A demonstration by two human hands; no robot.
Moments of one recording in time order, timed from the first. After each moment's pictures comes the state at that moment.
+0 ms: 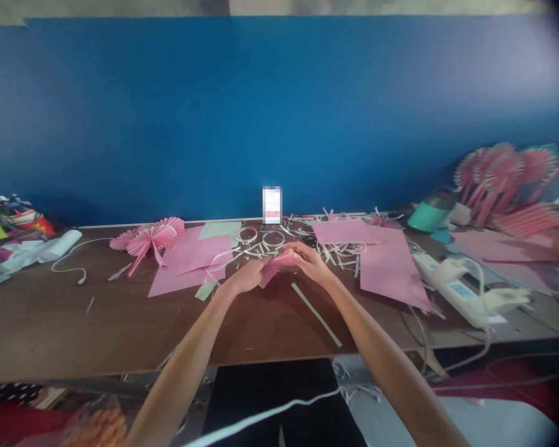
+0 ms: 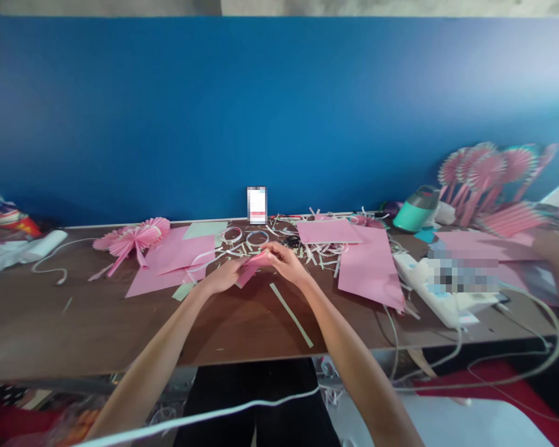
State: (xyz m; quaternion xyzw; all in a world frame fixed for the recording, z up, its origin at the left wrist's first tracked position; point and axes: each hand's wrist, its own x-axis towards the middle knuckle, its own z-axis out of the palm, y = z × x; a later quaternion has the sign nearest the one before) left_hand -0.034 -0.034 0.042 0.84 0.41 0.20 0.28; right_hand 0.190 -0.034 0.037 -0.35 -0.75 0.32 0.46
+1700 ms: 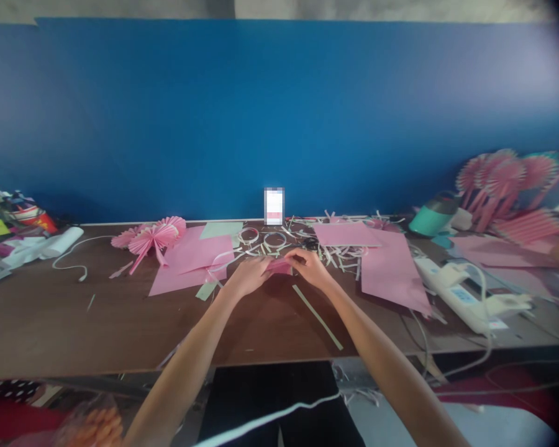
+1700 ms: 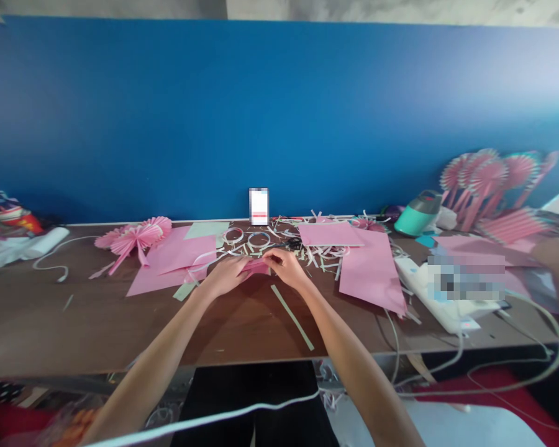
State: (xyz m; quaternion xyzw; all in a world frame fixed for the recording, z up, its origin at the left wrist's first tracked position) left_hand -0.031 -0.038 0.039 0.88 0.45 0.14 0.03; right_hand 0.182 -0.030 0.027 -0.38 -0.77 0.26 0.45
